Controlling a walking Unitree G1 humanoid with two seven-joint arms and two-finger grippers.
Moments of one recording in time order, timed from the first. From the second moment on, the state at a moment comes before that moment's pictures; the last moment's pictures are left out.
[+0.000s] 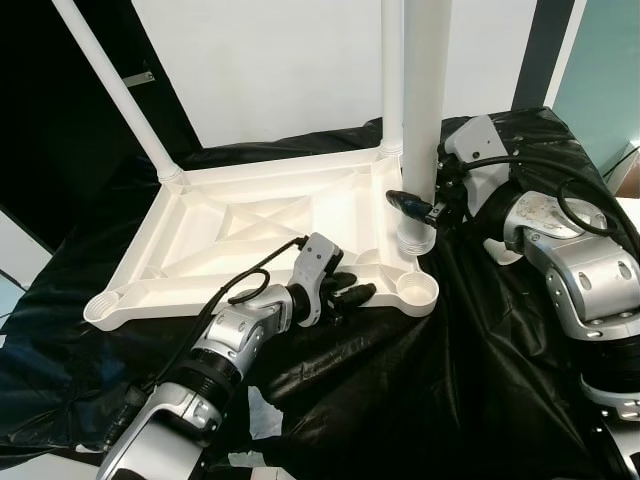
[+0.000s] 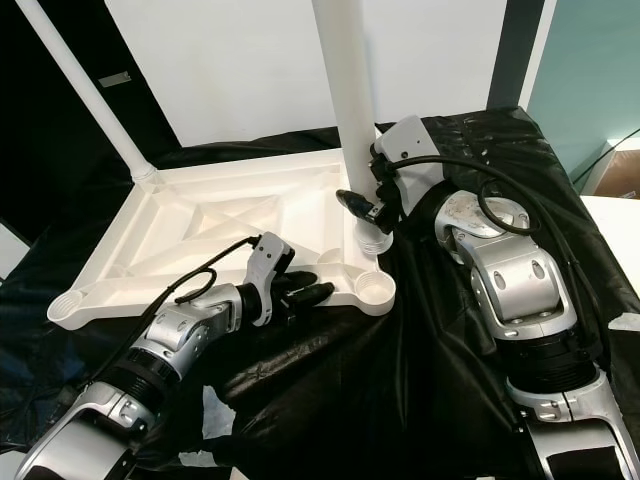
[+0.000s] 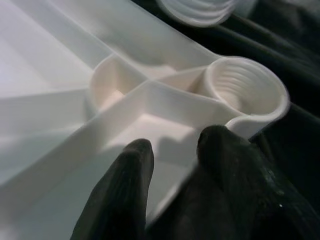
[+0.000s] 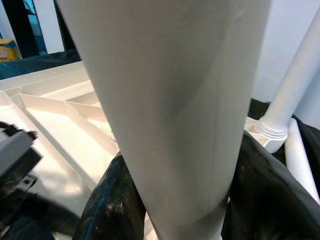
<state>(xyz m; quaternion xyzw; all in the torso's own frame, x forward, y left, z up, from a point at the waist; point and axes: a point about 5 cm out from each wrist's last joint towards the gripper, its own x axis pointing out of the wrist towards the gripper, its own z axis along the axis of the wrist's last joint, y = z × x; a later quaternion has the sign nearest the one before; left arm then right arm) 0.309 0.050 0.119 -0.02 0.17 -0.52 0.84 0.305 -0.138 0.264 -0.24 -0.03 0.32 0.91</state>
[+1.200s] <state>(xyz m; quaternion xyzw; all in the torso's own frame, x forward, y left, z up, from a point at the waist) 0.296 0.052 0.124 0.01 0.17 -0.56 0.81 0.305 -0.133 0.268 -0.24 -0.04 0.32 0.92</state>
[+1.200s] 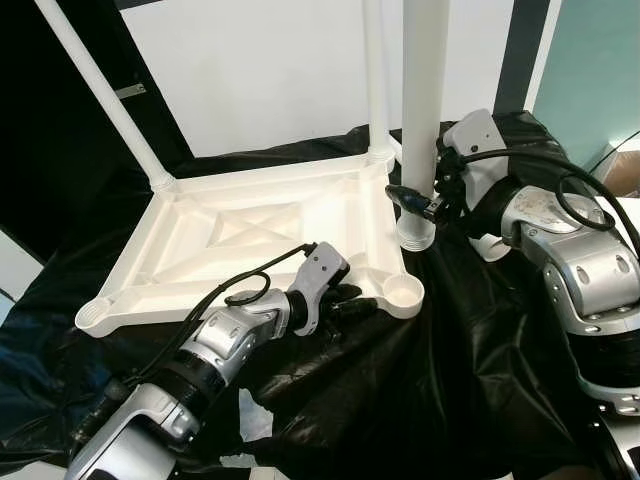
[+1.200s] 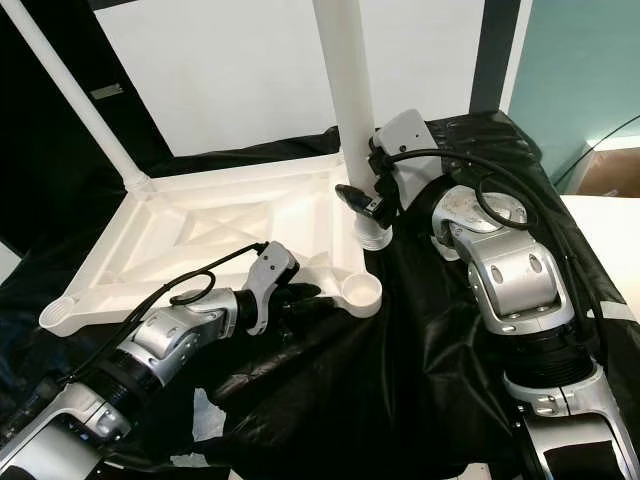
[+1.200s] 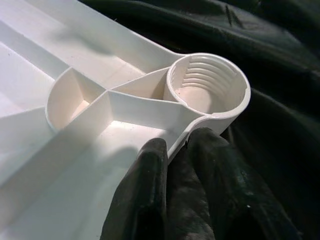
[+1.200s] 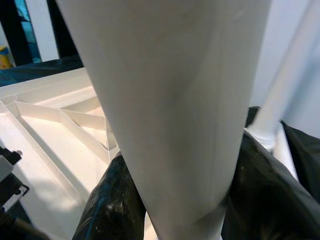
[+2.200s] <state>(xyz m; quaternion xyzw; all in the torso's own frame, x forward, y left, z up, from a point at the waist) 0.309 0.071 0.113 0.01 0.16 -0.52 0.84 0.274 -0.131 0.241 -0.19 0.03 0.40 0.90</state>
